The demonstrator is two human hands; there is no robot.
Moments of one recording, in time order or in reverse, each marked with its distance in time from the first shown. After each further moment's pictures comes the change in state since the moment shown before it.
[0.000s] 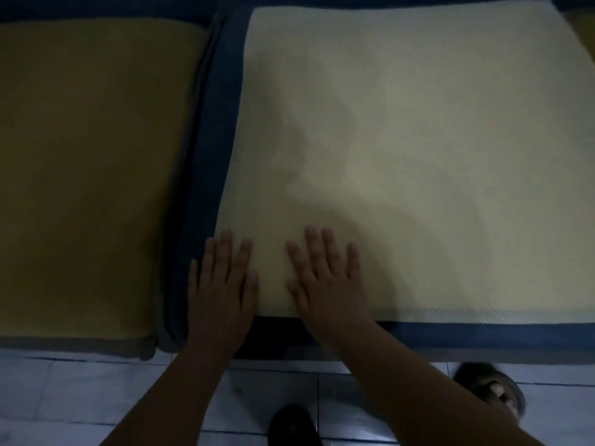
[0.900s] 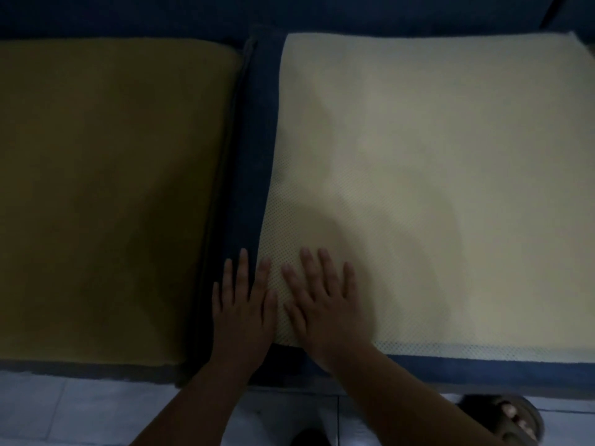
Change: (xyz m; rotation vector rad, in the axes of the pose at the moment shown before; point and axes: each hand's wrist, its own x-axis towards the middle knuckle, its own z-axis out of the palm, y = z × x) left_hand 0.018 -0.041 0.004 -0.033 -0.022 -0.015; right_hand 0.031 -0.051 0.023 -0.036 -0.072 -0.070
